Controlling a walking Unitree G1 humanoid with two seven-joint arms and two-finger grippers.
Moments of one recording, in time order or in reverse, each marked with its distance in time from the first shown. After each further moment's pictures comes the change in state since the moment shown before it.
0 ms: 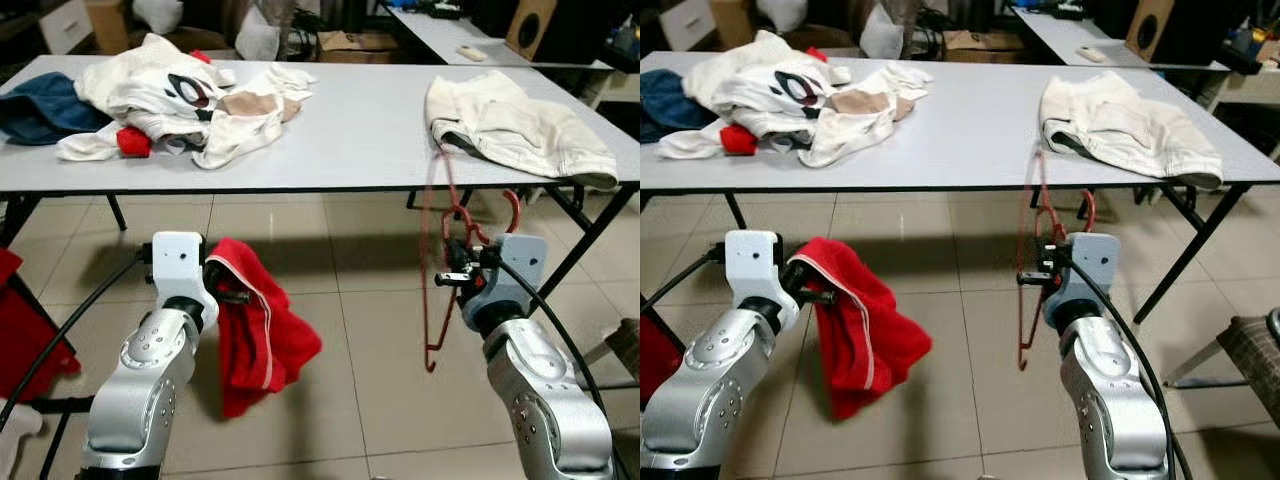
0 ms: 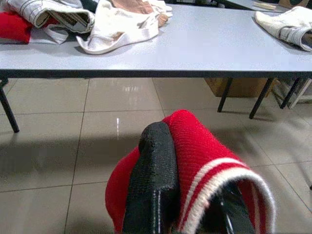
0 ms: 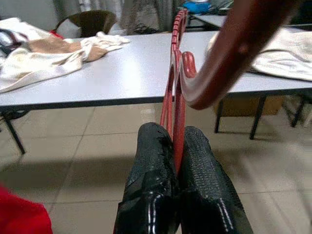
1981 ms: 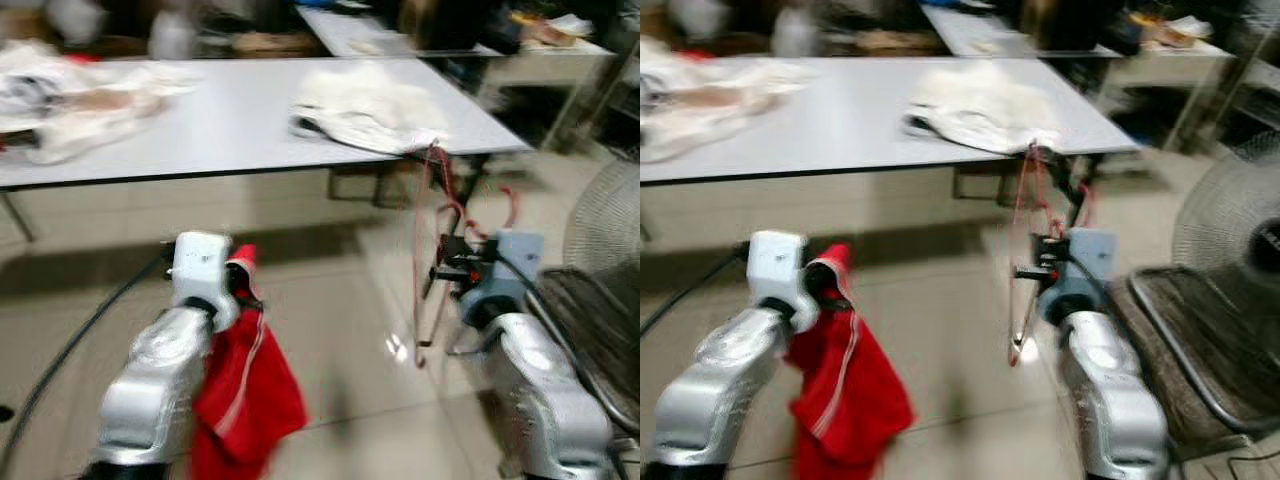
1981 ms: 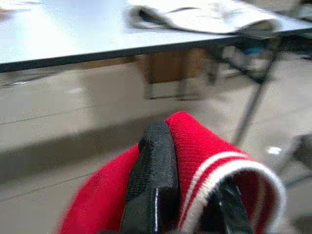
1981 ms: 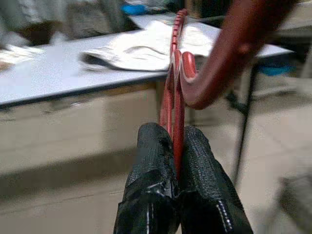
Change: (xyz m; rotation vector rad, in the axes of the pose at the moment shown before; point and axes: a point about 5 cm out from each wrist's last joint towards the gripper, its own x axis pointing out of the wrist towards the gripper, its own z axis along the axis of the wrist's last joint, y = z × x) left arm 0.006 -0.030 0.001 0.047 0.020 -0.157; right arm 0.002 -0.005 0.001 0.056 0.018 -0.023
